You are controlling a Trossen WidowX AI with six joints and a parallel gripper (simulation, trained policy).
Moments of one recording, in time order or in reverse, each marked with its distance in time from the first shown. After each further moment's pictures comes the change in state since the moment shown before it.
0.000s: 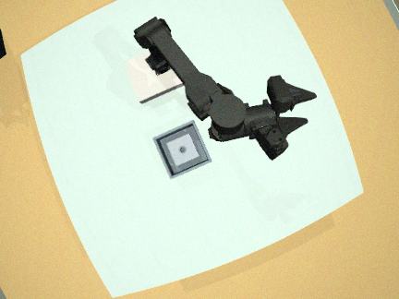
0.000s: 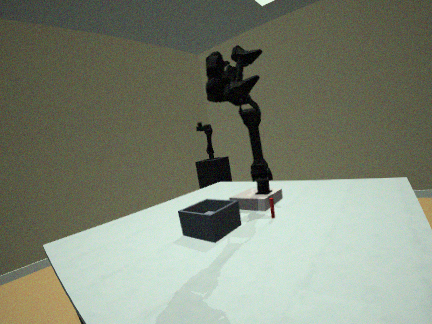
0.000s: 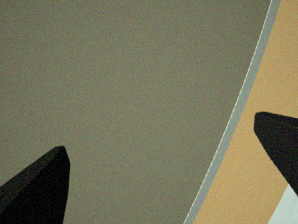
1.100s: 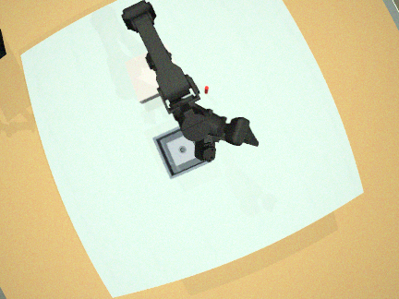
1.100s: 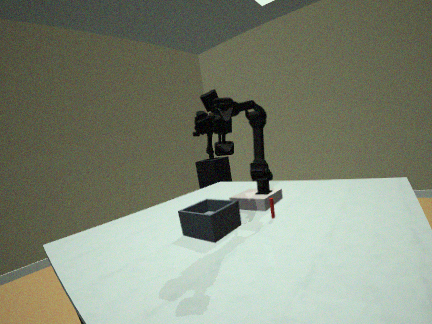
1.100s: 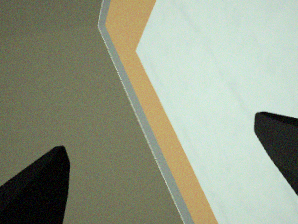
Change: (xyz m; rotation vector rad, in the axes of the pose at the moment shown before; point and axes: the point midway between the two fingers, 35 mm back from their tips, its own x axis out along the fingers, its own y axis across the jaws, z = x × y) arm -0.122 -0.151 -0.049 0.489 -0.491 -0.622
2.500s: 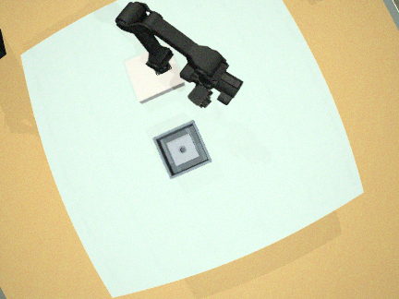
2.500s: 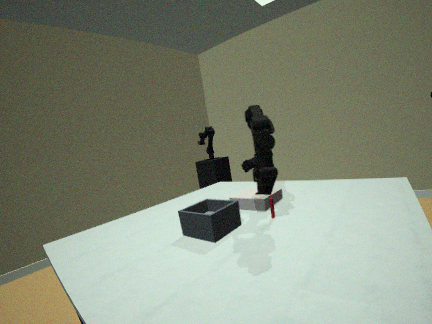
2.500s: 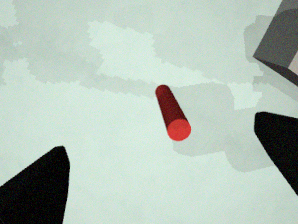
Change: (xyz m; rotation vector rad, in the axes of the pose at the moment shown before) arm -0.048 -0.229 -0.159 0.201 -0.079 -1.119
